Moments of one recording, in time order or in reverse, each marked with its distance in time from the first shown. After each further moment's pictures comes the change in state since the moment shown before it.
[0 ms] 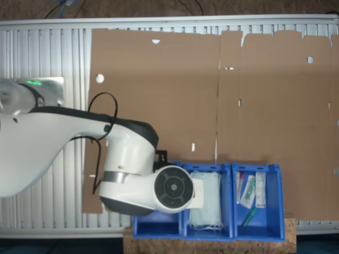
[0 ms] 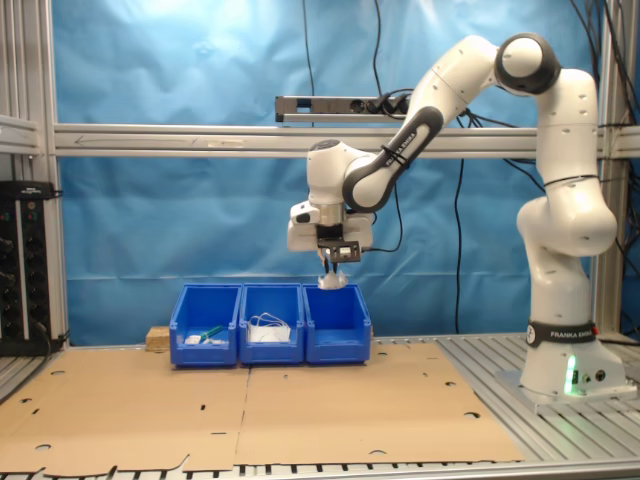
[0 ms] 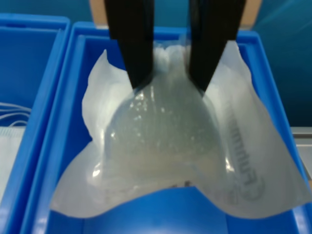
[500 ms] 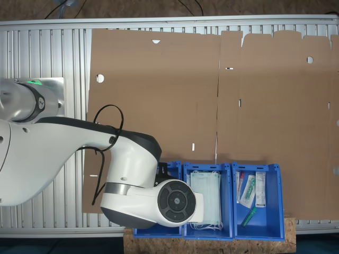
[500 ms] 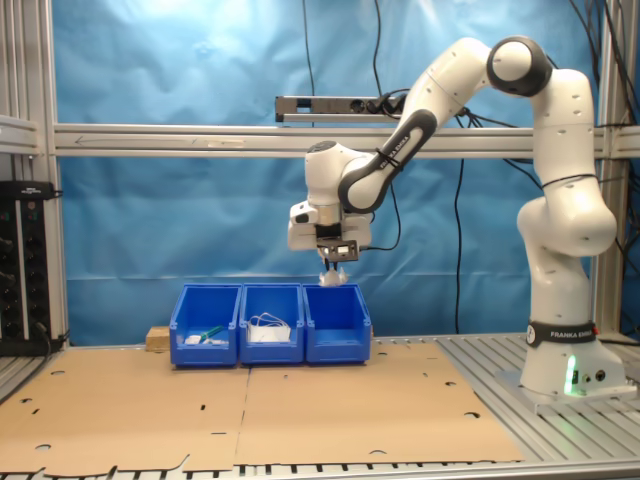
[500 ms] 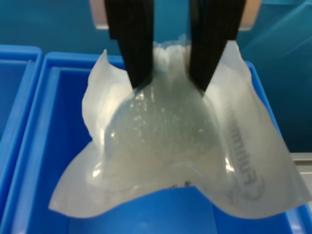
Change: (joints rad) arm -0.007 0.047 -0.047 0.049 -0.024 -0.014 -0.001
